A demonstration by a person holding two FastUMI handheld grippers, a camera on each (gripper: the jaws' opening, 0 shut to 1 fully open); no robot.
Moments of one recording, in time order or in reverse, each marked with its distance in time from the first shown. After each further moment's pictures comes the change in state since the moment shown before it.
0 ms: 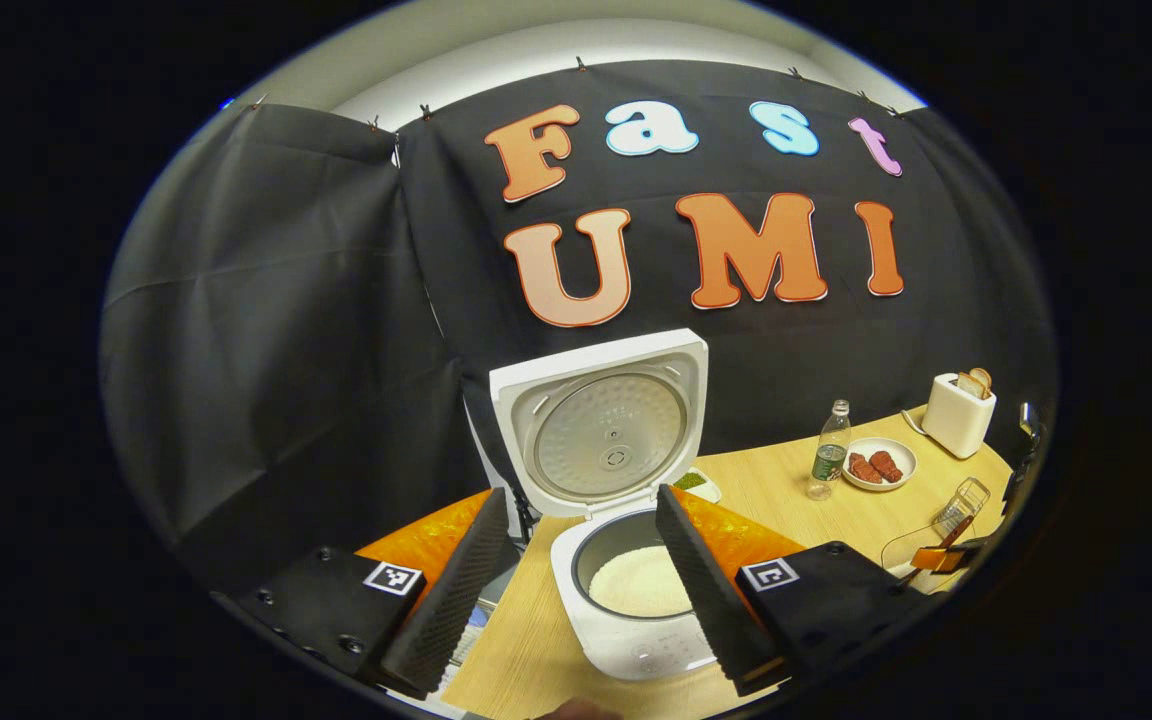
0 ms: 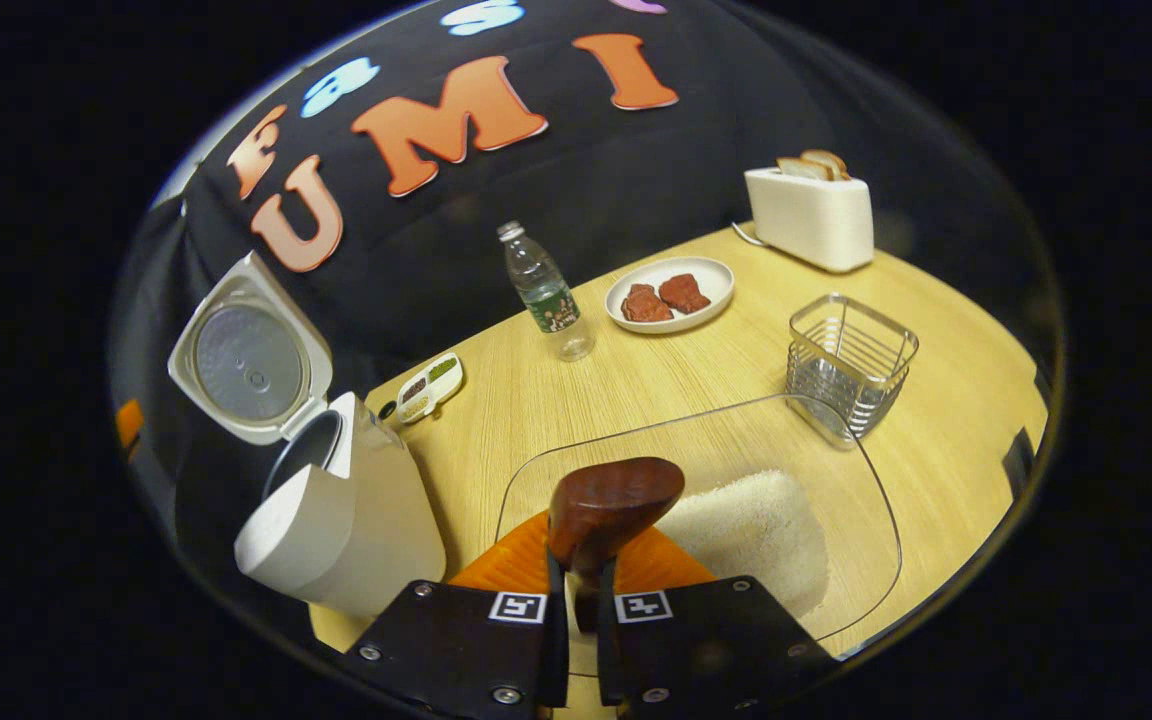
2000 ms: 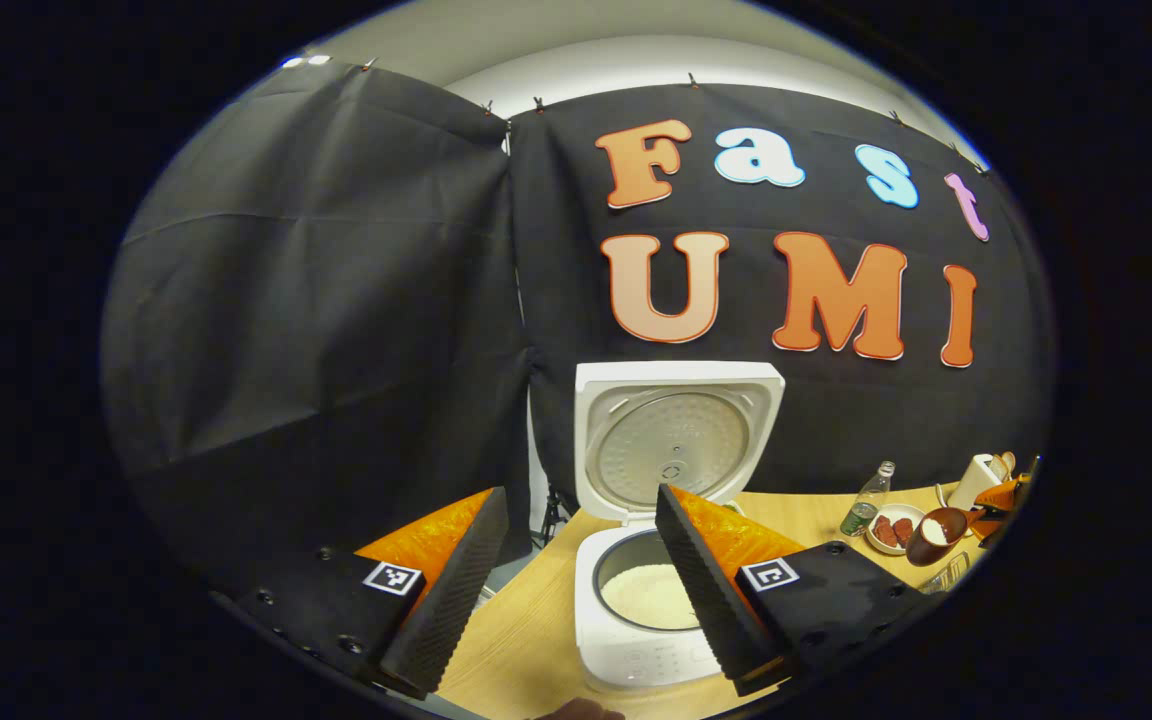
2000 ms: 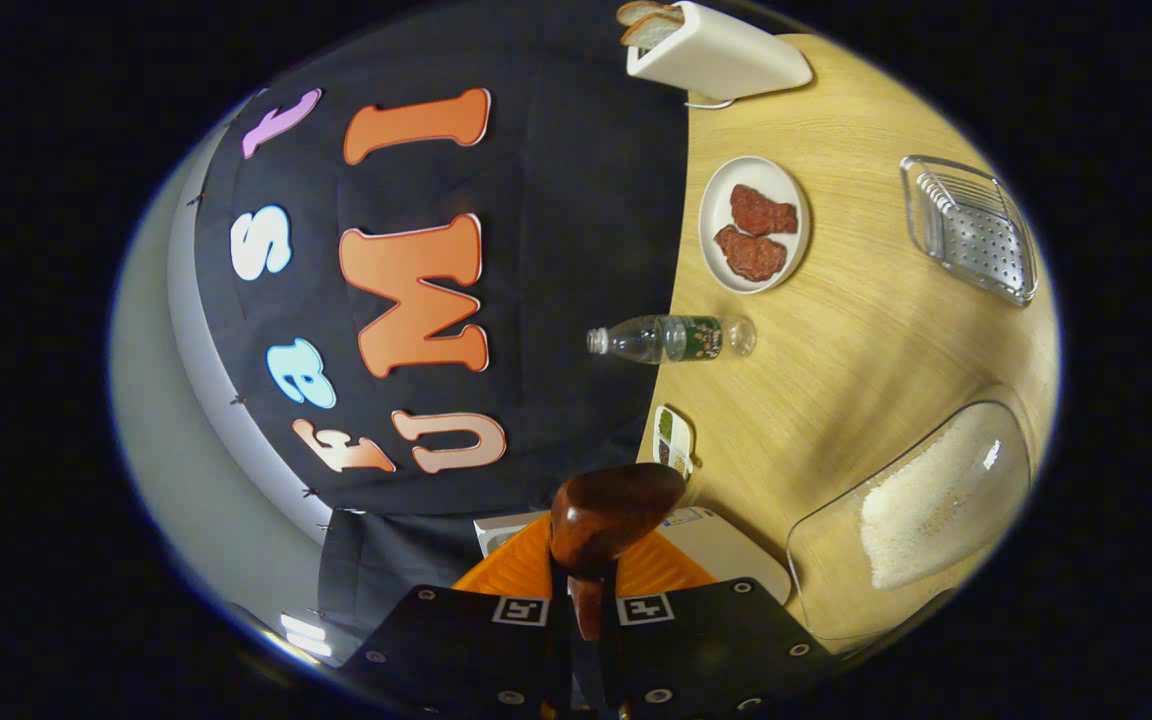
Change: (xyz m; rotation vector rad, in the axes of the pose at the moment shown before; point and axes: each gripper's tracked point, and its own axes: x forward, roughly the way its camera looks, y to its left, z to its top) left arm -0.017 0.049 -0.010 -0.227 -0.032 0.230; right arm -0.025 0.102 0.152 0.798 0.154 0.614
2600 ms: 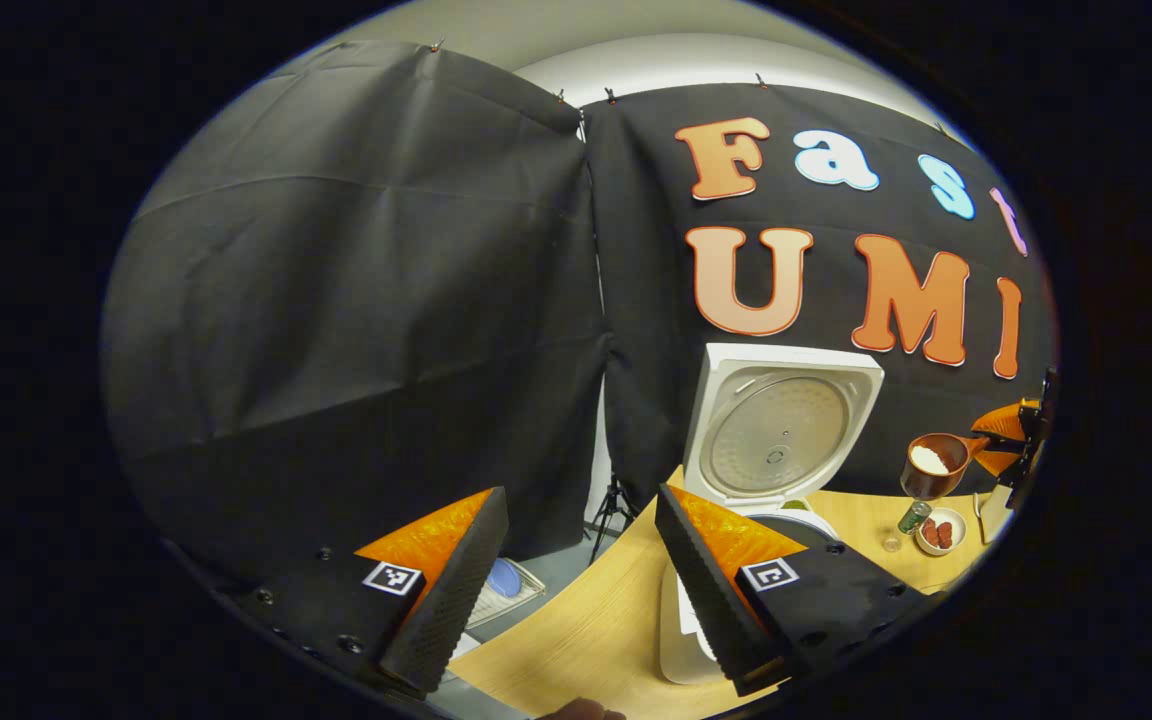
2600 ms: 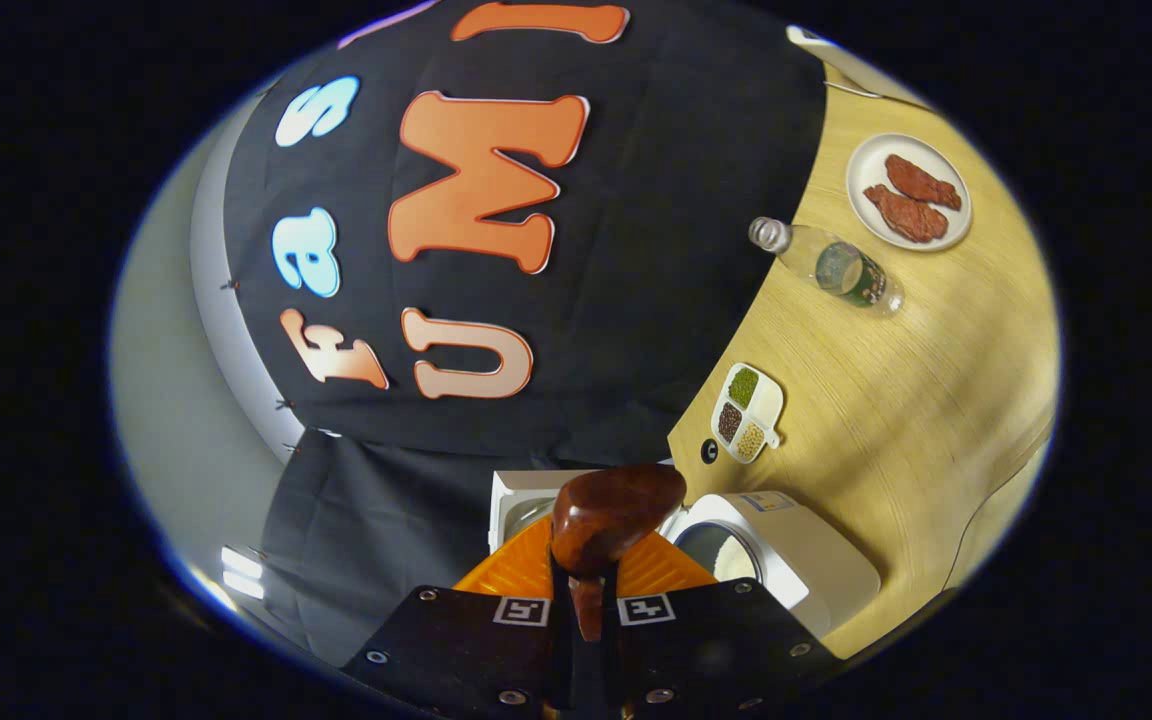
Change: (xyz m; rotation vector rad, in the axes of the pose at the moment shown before) left arm -0.005 0.098 -0.024 -0.041 0.033 0.157; right arm 0.116 0.081 -0.092 -0.278 0.105 -0.005
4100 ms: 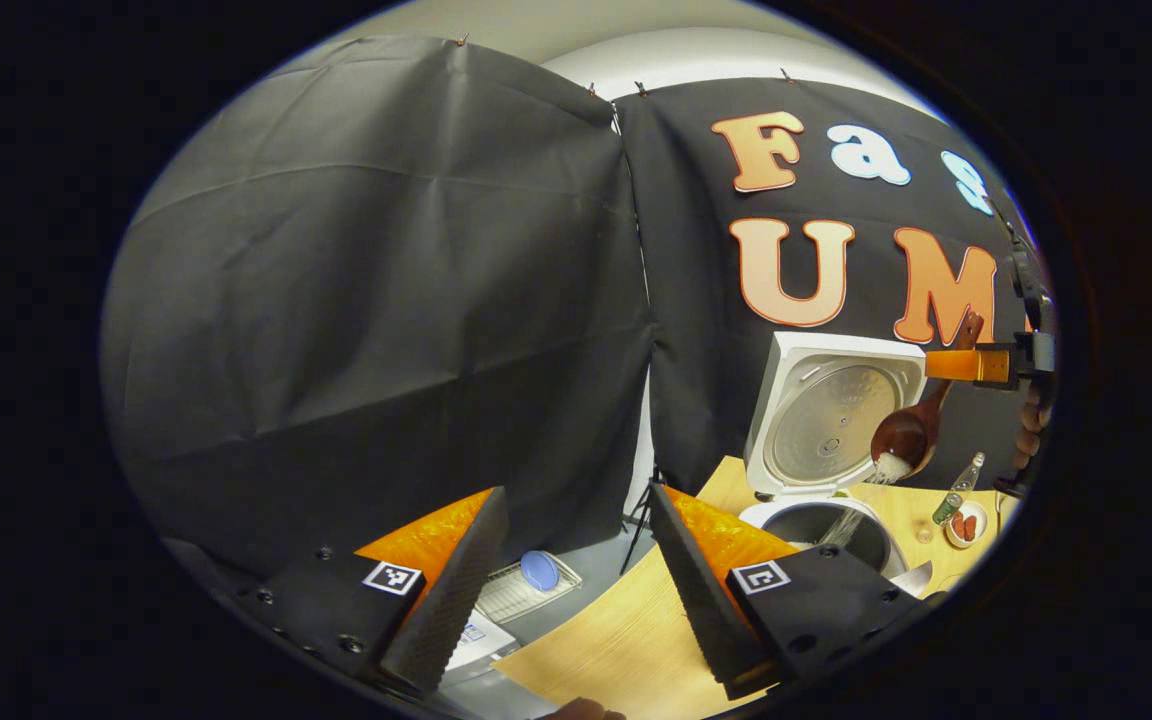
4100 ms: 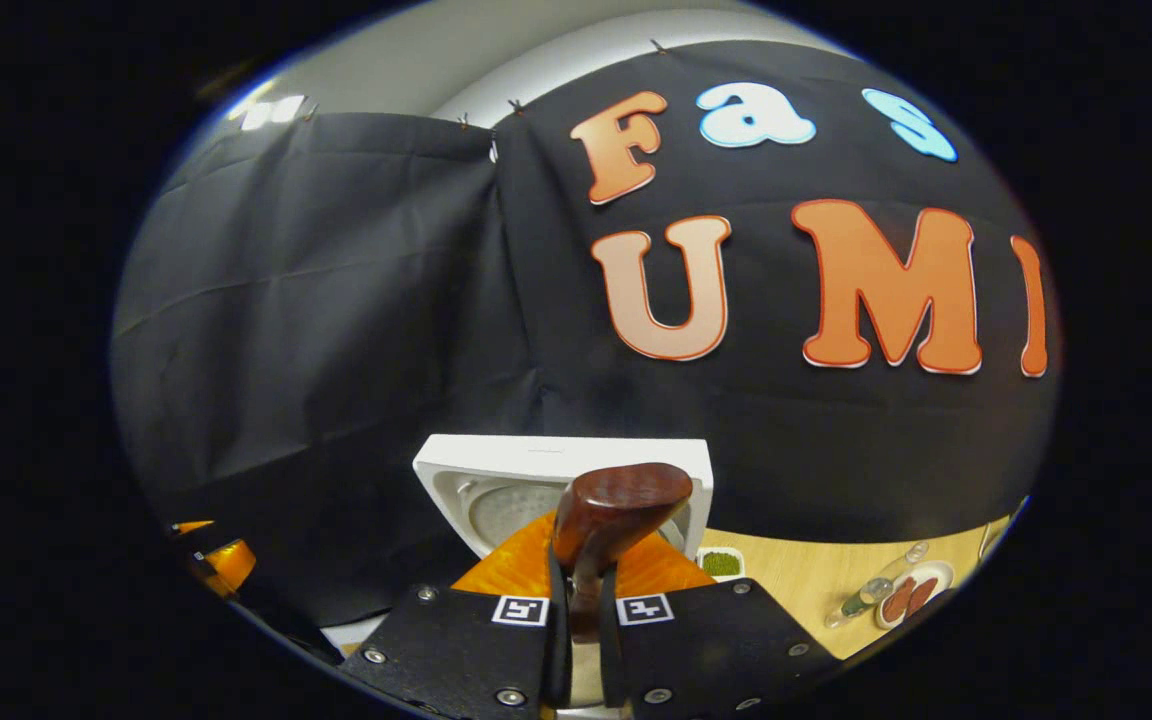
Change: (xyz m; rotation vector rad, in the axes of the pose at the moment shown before) left arm -0.007 0.045 -0.009 0.010 0.016 0.093; right arm 0.072 0.117 -0.094 -1.290 -0.057 0.036
